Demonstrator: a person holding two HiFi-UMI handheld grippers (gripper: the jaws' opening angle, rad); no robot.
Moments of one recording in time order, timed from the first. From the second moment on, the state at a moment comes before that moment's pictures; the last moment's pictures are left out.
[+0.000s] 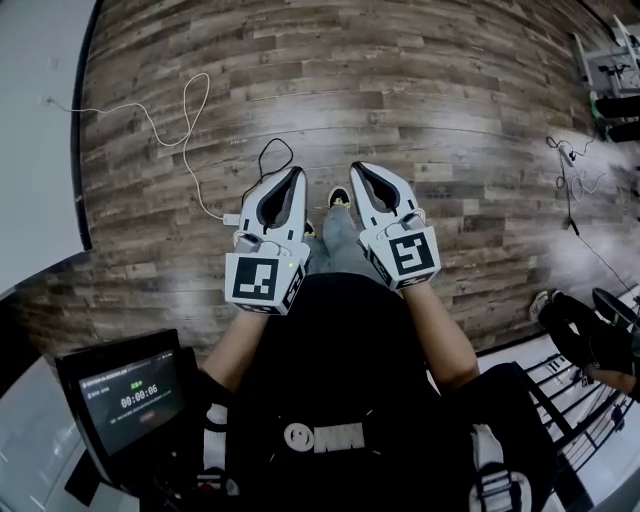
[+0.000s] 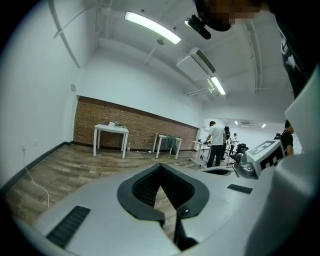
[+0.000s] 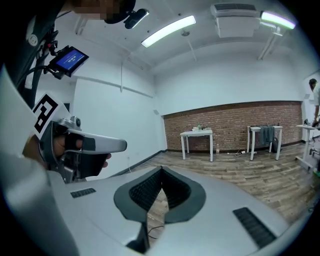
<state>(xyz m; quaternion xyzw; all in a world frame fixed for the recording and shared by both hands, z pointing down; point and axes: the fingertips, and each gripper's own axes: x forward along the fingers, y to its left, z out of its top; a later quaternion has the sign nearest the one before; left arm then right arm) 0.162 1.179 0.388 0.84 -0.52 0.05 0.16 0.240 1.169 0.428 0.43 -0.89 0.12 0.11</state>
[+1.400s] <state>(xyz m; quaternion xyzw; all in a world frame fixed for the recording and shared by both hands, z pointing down) 0.093 0.986 0.376 0.83 -0.54 0.03 0.15 0.195 0.962 0.422 0.44 -0.88 0.11 0.12</state>
